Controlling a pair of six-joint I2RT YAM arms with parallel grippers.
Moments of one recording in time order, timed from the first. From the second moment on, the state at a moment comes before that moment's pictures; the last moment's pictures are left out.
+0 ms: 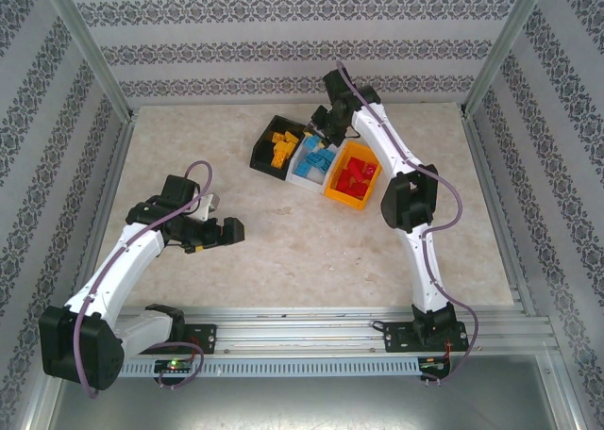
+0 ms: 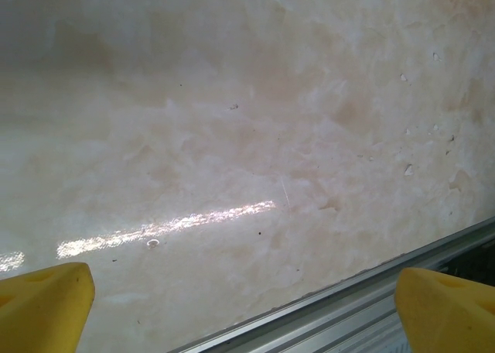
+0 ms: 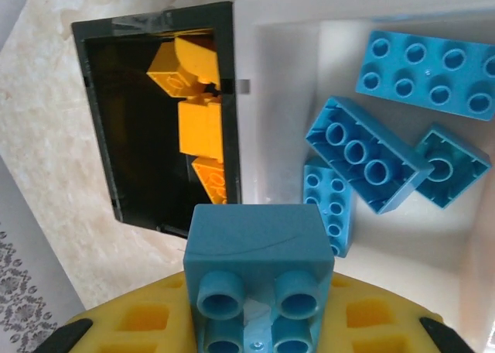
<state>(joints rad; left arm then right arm) -0.17 1.10 0.84 -0.94 0.45 -0.33 0.35 2.42 2.47 -1.14 -0.33 0.97</state>
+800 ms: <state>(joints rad) -0.17 1.12 0.84 -0.94 0.45 -0.33 0.34 2.42 2.39 -1.13 -0.33 0.96</state>
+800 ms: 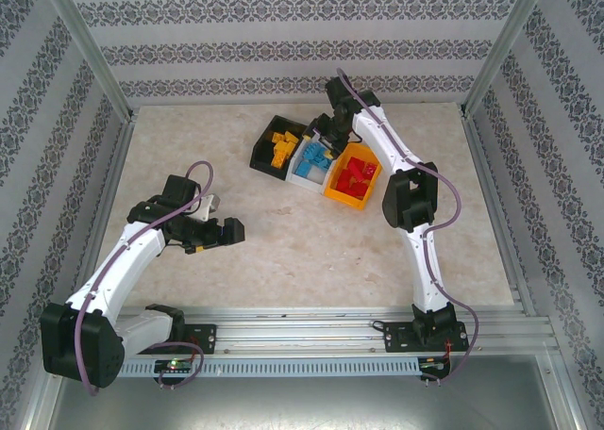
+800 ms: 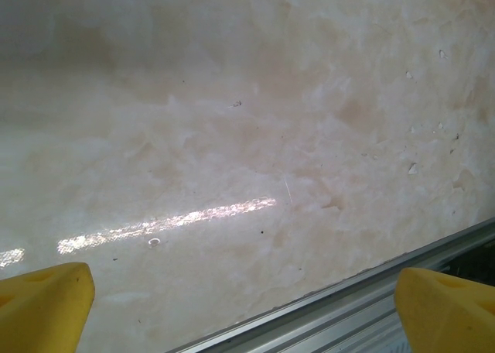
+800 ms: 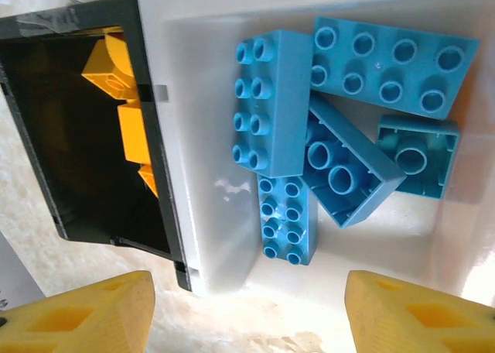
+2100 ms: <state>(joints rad) -0.17 1.12 0.84 -0.93 0.43 -0.37 0.21 1.31 1.33 -0.99 -0.20 0.55</state>
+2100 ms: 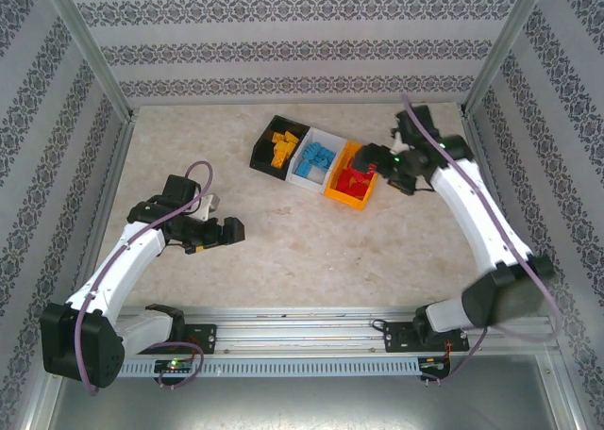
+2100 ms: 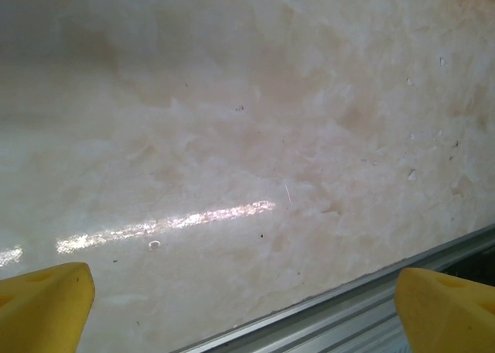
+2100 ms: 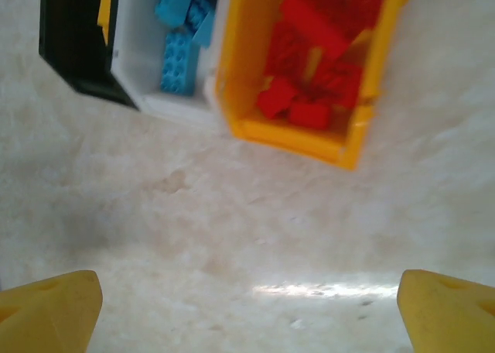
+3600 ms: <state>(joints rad) -0.13 1.29 0.49 0.14 -0.47 -0.15 -0.08 1.44 0.48 0.49 -0.09 0.09</state>
